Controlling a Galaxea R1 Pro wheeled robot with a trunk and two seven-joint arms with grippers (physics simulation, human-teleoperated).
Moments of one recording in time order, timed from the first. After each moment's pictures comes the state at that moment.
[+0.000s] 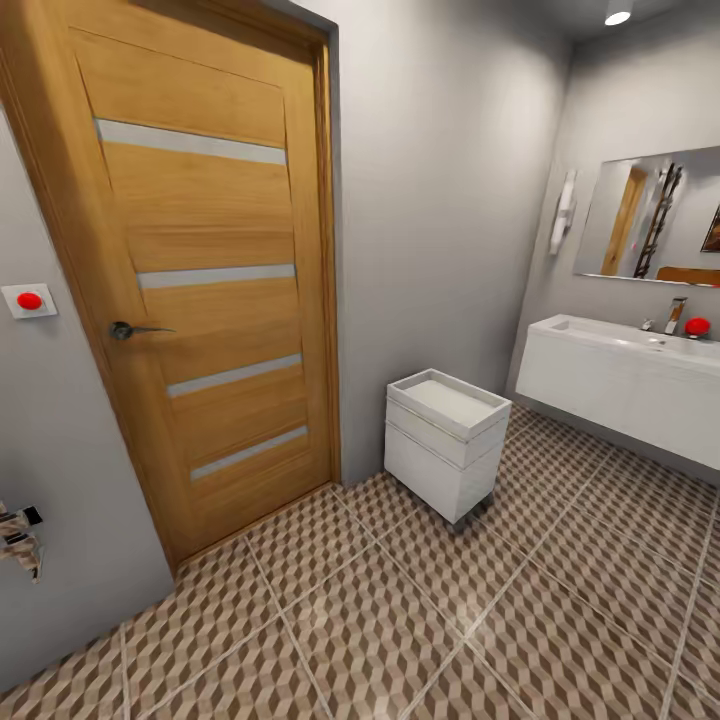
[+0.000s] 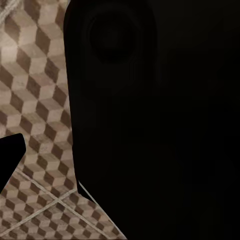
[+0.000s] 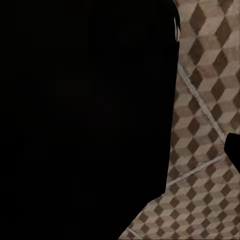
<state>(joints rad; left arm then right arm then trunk) 0.00 0.00 0.00 0.00 0.00 0.00 0.00 0.00 0.00 0.00 0.00 0.00 0.00 0.00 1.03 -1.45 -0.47</state>
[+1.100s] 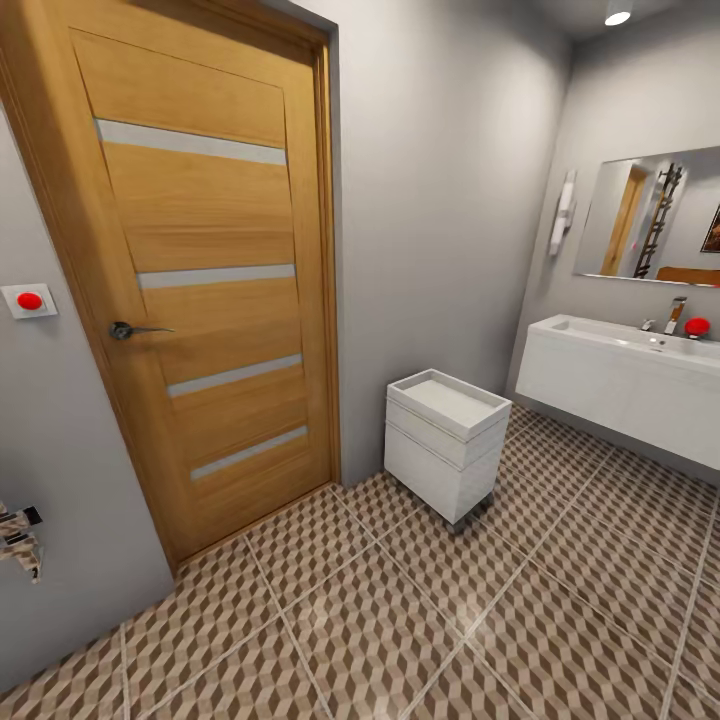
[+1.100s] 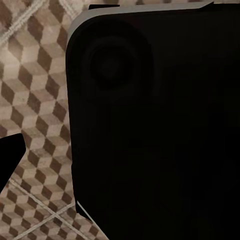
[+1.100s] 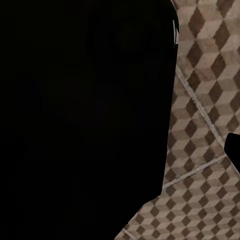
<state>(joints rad) 0.00 0.00 0.01 -0.04 0.00 -0.01 0.00 0.00 0.00 0.01 0.00 0.01 0.00 0.00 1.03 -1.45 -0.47</state>
